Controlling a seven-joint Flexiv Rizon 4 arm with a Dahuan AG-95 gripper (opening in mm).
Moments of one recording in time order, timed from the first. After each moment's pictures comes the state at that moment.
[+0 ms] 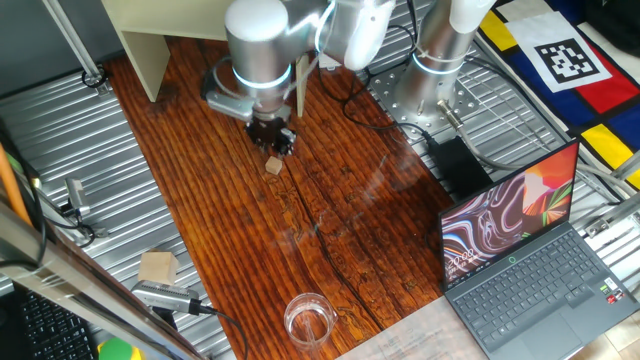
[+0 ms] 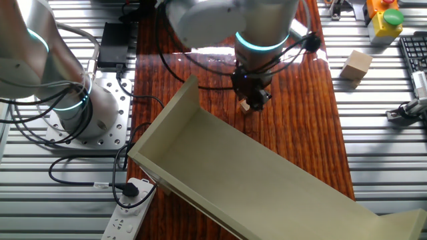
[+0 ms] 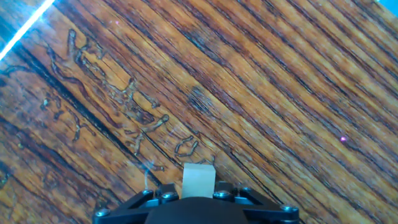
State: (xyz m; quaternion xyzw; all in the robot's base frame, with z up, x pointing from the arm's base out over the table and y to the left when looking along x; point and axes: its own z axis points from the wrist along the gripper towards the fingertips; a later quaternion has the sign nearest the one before) arm 0.444 0.003 0.083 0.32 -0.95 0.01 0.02
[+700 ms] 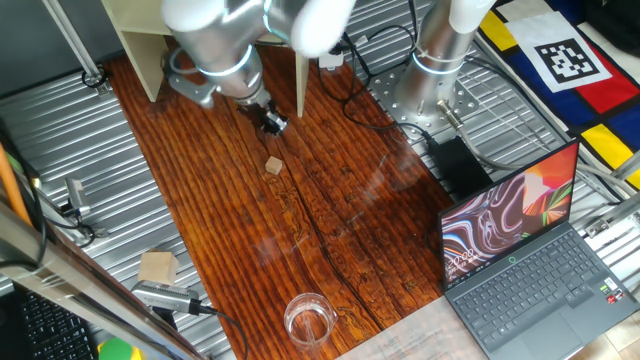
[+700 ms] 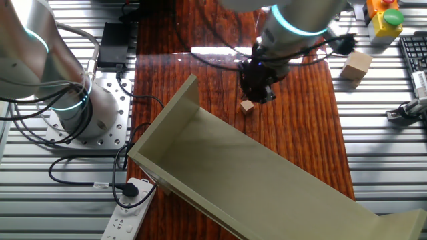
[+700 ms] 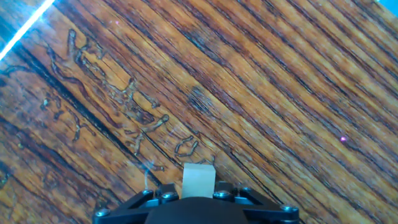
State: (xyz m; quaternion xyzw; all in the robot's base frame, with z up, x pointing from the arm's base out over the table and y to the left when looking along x) arm 0.436 -0.007 0.124 0.21 -0.97 -0.02 0.13
